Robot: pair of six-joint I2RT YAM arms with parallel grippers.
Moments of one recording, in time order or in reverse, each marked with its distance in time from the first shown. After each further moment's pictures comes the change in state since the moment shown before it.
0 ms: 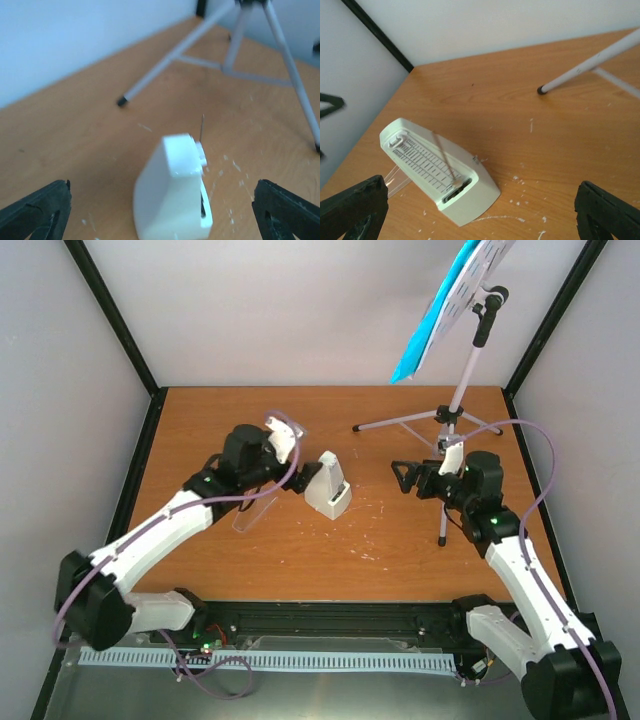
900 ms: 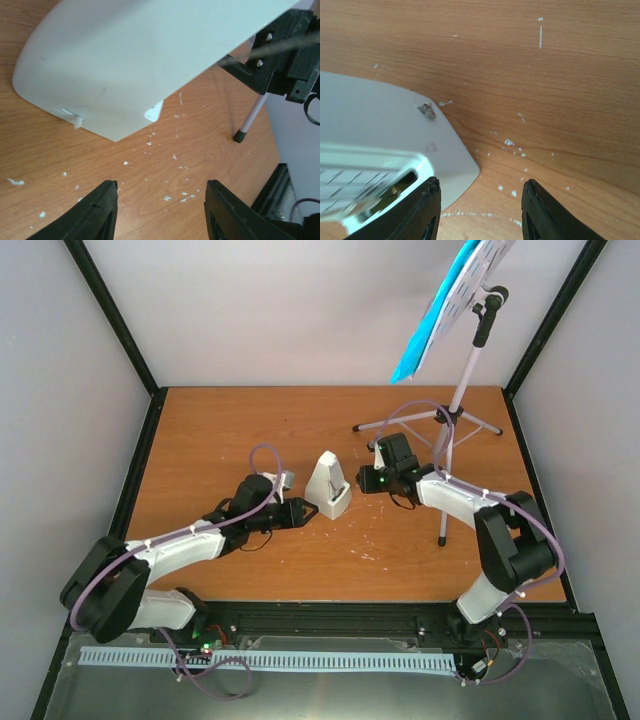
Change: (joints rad) left arm -0.034 -0.024 -0.478 0.385 0.163 -0.858; right arm 0.289 0.713 0.255 -0.026 0.251 -0.024
